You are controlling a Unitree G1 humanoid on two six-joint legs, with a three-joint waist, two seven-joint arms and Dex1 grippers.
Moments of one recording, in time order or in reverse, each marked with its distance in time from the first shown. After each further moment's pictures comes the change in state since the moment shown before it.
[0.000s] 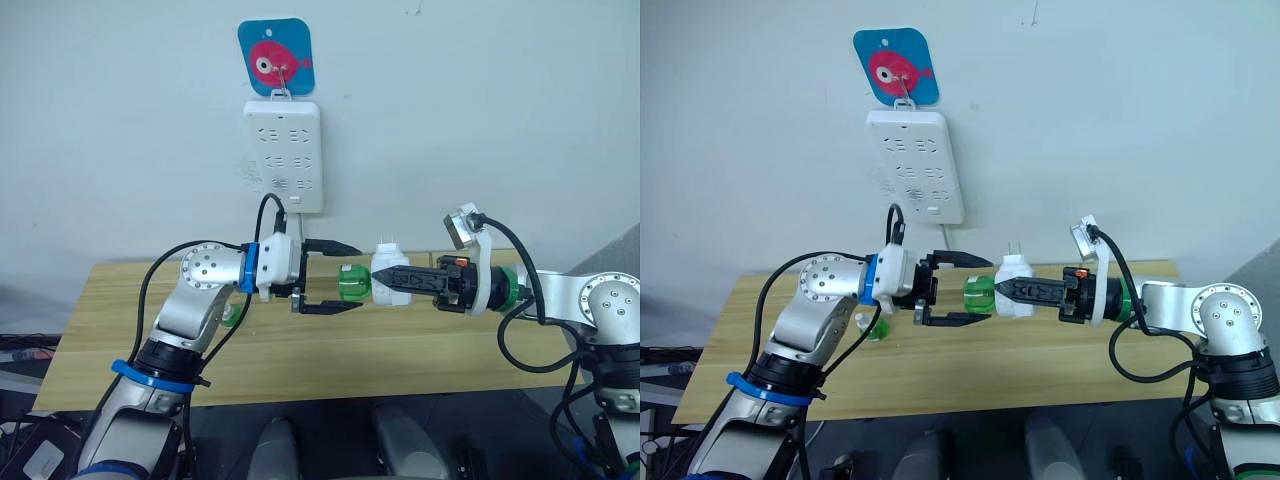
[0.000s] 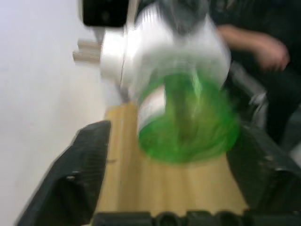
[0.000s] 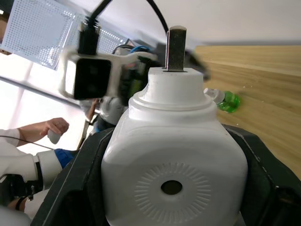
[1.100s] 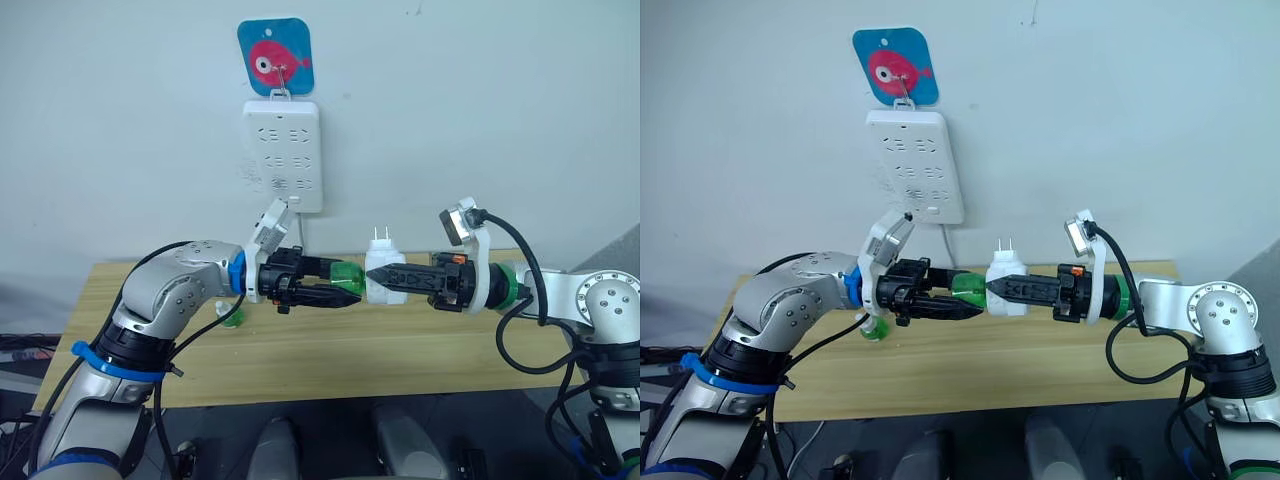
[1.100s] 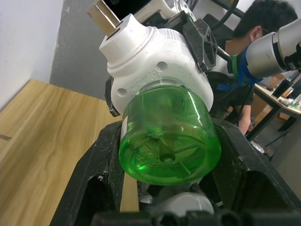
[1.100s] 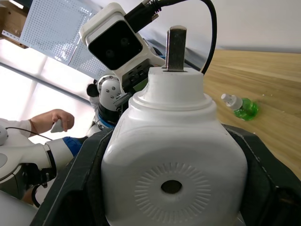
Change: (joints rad) left arm -0.074 0.166 -0.008 -0.220 -0.564 0.926 0.099; right arm -0.016 0.009 0.010 -0.028 -0.002 -0.017 0.026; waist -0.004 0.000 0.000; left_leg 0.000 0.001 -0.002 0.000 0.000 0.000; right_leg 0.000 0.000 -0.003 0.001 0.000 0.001
